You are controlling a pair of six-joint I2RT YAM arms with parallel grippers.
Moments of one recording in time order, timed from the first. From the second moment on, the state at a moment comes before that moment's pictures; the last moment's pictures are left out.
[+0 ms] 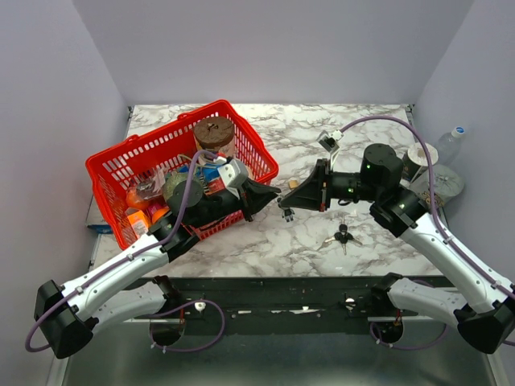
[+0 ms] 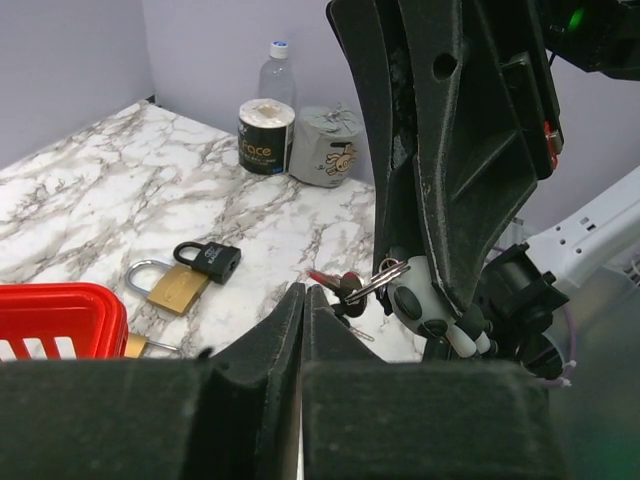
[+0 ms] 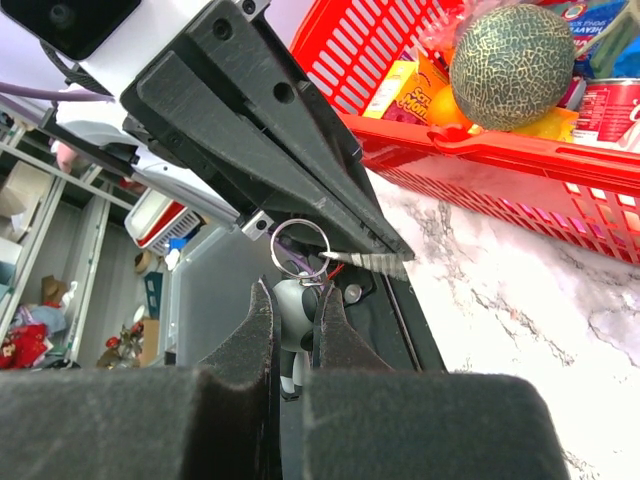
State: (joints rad) left arm -0.83 0.92 0.74 0.32 0.35 -0.22; right arm 0.63 1.02 1.04 -0.17 -0.79 0.58
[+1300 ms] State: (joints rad) left arm -0.82 0.97 0.82 0.18 0.85 -0.20; right arm 0.62 1.02 1.06 -0.23 -1.13 0.52
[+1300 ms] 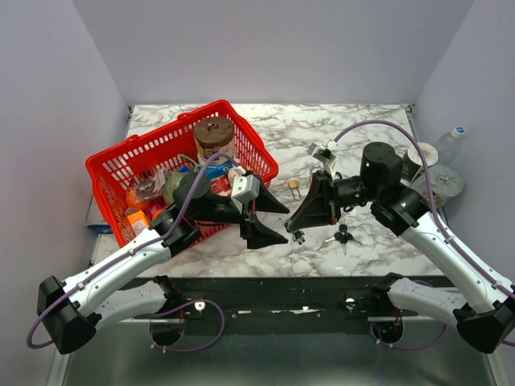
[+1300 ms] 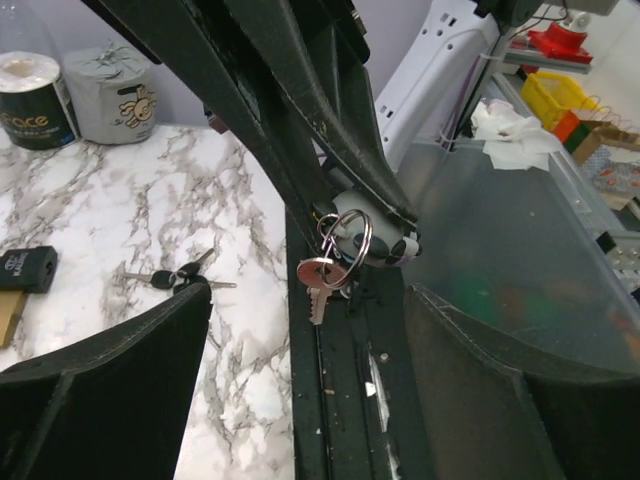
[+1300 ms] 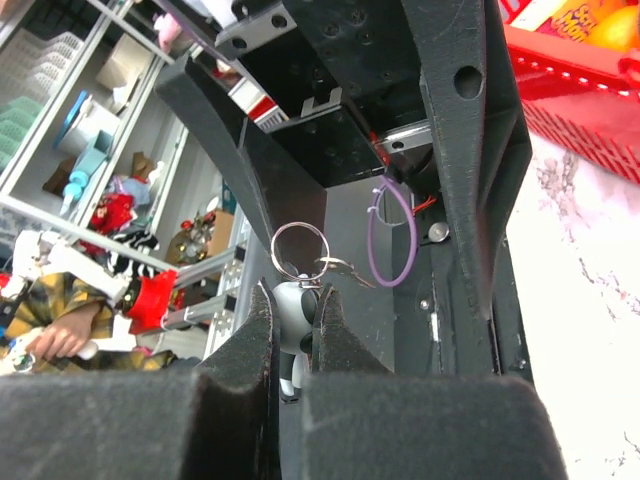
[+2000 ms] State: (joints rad) left arm -0.82 0.98 0.82 0.22 0.89 -0.25; right arm 0.62 1.02 1.06 -0.28 -1.14 0.47
